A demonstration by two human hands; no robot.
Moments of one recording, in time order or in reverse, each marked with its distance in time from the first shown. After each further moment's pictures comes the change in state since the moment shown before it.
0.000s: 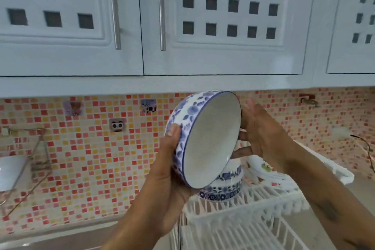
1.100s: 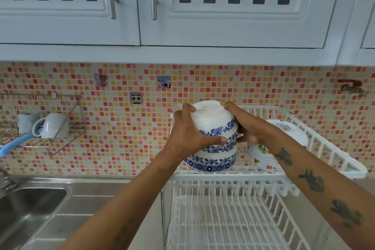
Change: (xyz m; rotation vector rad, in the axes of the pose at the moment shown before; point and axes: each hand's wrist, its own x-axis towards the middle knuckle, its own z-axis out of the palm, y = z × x) left_hand 0.070 -0.073 0.005 1.389 0.351 0.168; right_hand 0.073 0.088 -0.056 -0.084 -0.035 0.469
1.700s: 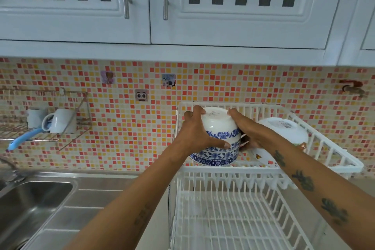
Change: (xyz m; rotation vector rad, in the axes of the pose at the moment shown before) left_hand -0.004 -0.002 -0.001 0.102 -0.140 -0.030; right_hand 0.005 0.020 0.008 -0.152 0.097 0.146
